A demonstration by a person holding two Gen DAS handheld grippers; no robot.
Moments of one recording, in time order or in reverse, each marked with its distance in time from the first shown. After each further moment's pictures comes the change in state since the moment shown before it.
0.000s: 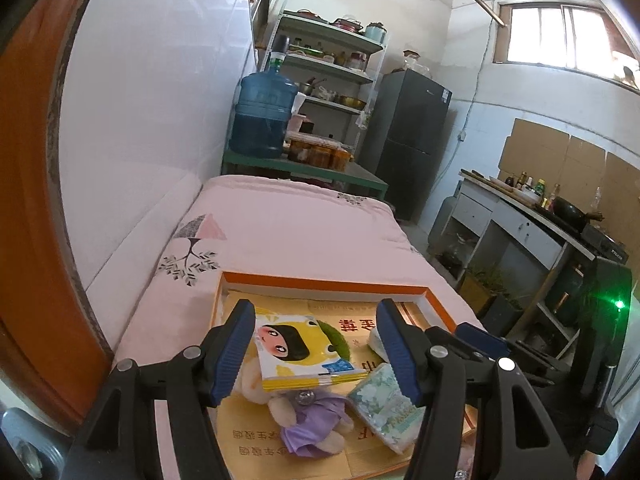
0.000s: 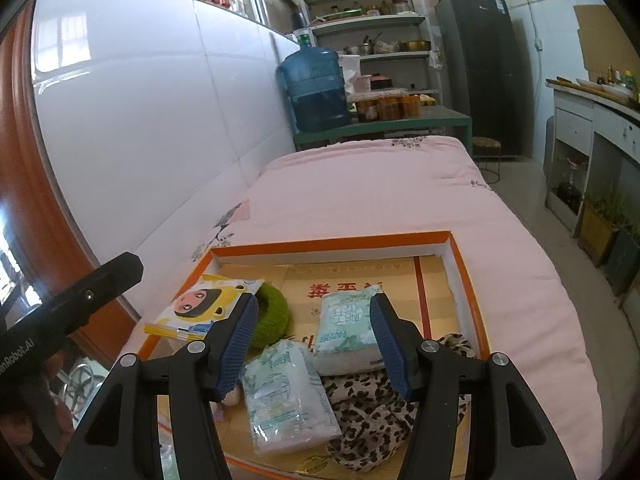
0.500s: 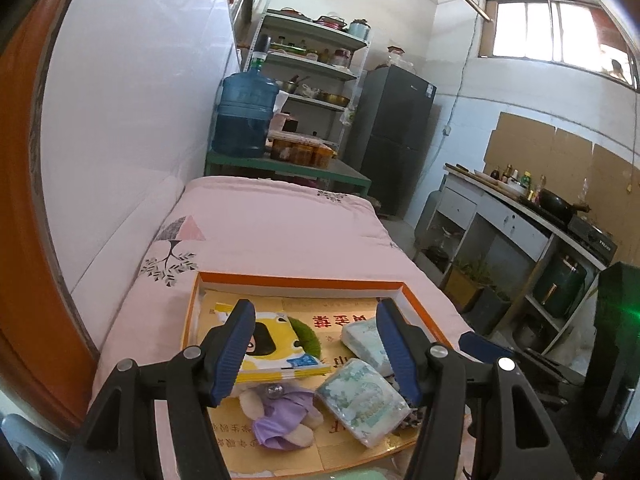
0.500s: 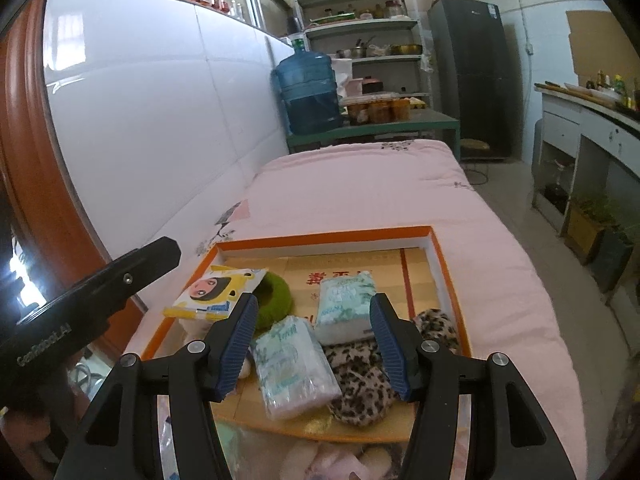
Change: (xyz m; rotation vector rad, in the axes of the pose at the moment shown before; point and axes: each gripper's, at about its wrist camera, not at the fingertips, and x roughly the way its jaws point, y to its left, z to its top) left arm -0.007 -0.022 0.002 0.030 0.012 -0.044; right arm -0.042 0.010 -0.008 -0.001 -0.005 -0.042
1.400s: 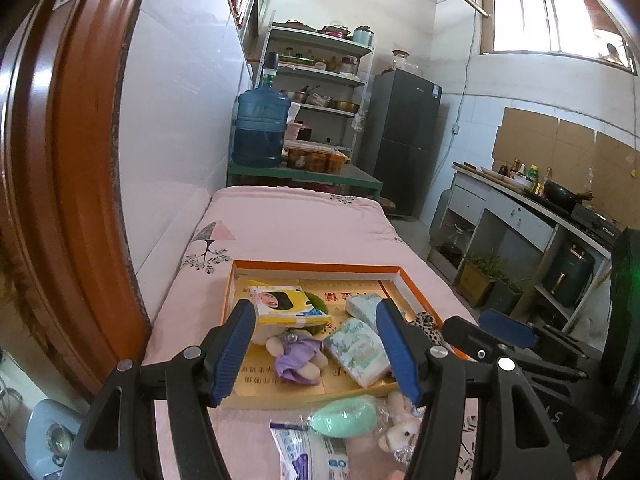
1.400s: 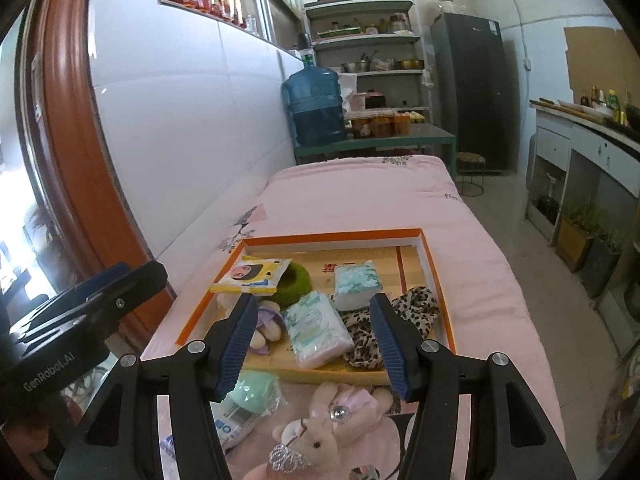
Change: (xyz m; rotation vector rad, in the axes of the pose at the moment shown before) left arm -0.089 -0.022 -0.023 0.039 -0.022 0.083; right arm -0.084 0.030 -0.014 -0.030 -0.035 -0.009
